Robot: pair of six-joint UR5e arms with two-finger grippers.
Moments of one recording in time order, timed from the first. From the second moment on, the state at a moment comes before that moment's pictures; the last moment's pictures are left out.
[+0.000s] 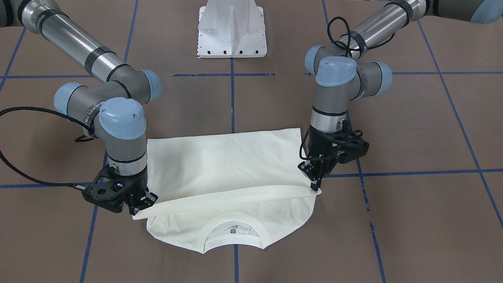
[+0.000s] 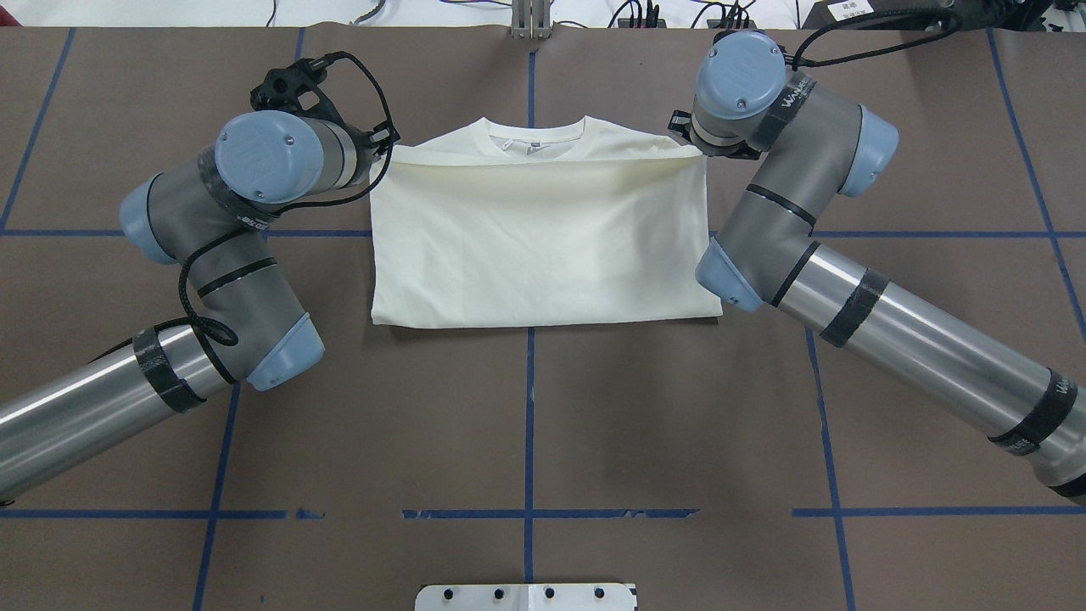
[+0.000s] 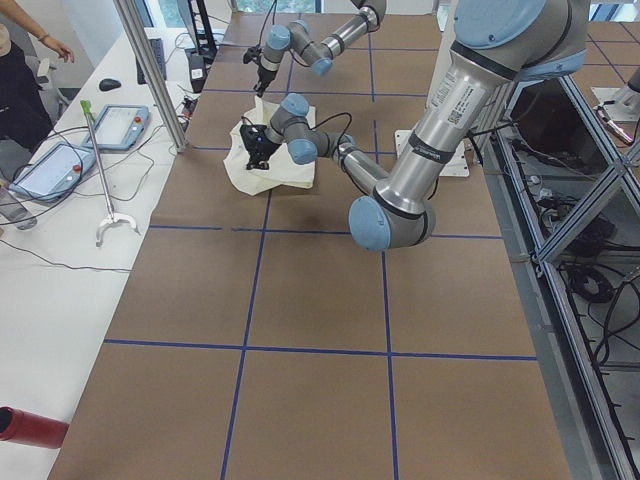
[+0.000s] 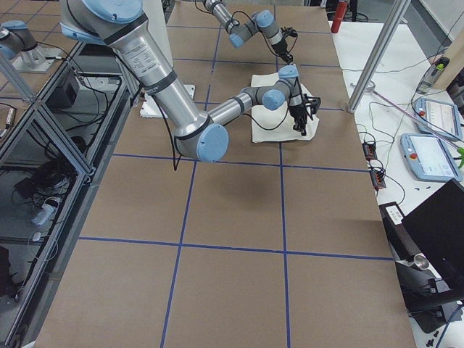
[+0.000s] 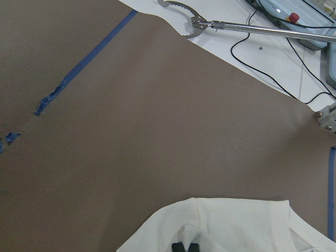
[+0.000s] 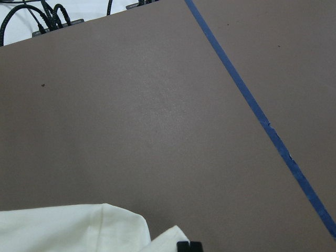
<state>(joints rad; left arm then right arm) -0.71 -2.18 -1.46 -2.05 -1.50 -1.61 0.80 -0.86 1.30 -1.35 1.65 1.38</state>
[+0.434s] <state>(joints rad) -0.71 -2.18 -1.39 -2.14 -1.50 -1.61 0.79 -0.85 1.26 -1.32 1.64 1.38</state>
